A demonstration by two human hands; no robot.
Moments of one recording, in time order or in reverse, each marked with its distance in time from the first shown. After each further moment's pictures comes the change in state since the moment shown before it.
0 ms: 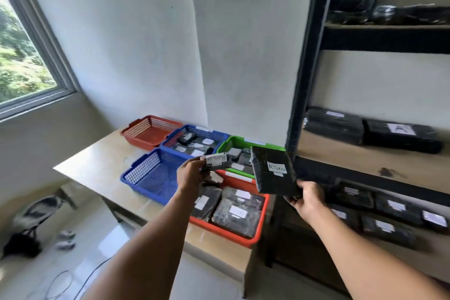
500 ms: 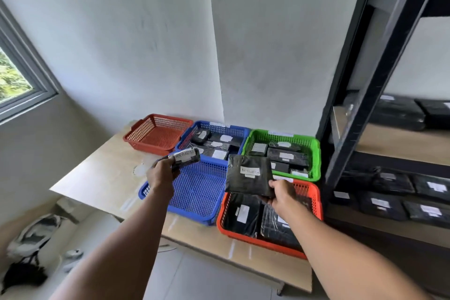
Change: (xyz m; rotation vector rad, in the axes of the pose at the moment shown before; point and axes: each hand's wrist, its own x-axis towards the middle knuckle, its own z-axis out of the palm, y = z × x) left_hand 0.193 0.084 -0.150 0.053 0.214 0.024; right_hand 0.052 0.140 0.210 -0.103 0.044 0.119
